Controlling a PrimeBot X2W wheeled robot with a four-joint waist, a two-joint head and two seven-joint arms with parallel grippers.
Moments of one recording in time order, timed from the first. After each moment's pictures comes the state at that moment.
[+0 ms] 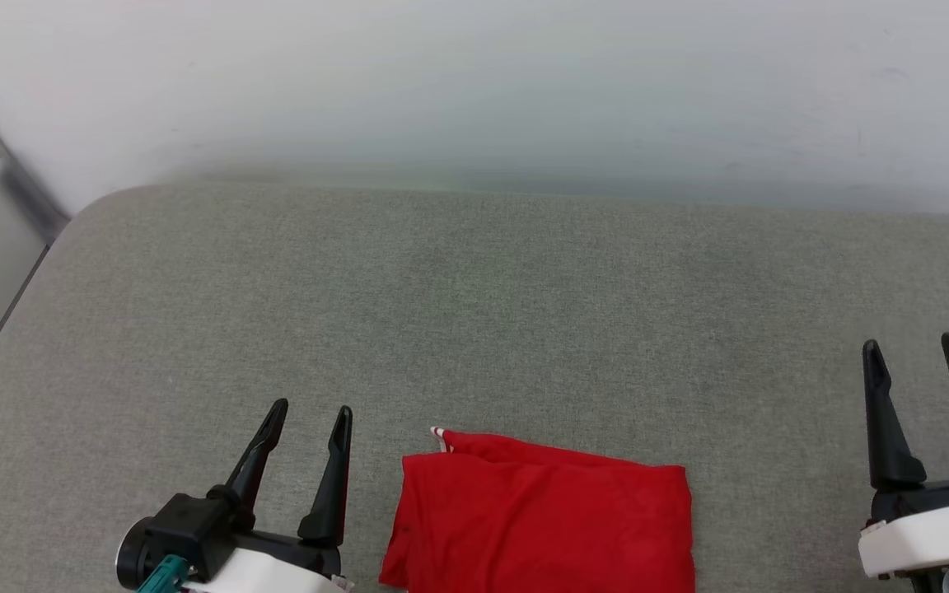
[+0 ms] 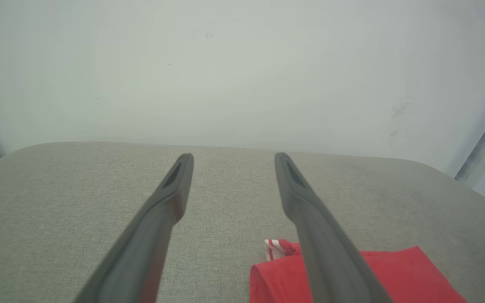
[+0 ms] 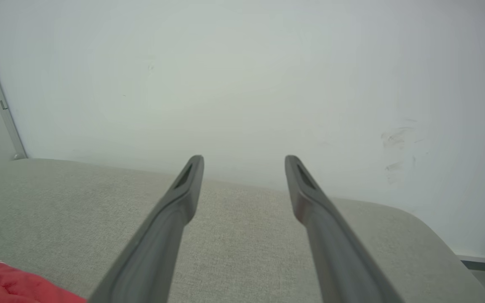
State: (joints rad) left arm 0.06 0.12 -0.14 -0.01 -0.27 -0.13 -0.26; right arm 0.05 -0.14 -0.12 -0.22 0.12 0.13 -0.04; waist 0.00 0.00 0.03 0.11
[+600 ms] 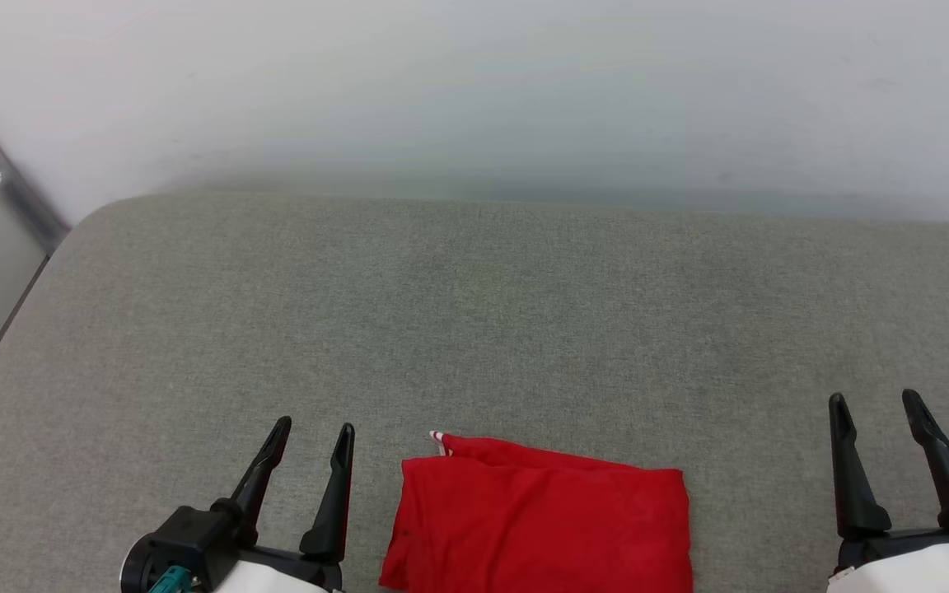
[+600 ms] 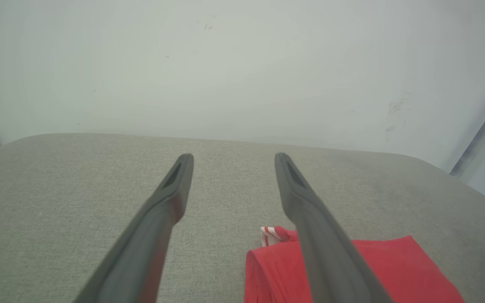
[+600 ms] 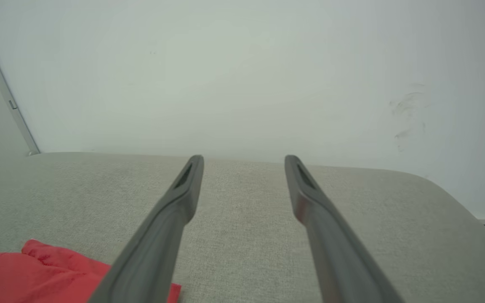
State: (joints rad) left arm 0.08 0.13 -0.15 0.01 -0.28 -0.13 -0.26; right arm 0.16 -0.06 -0.11 -0.22 0.11 0.13 -0.07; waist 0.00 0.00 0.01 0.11
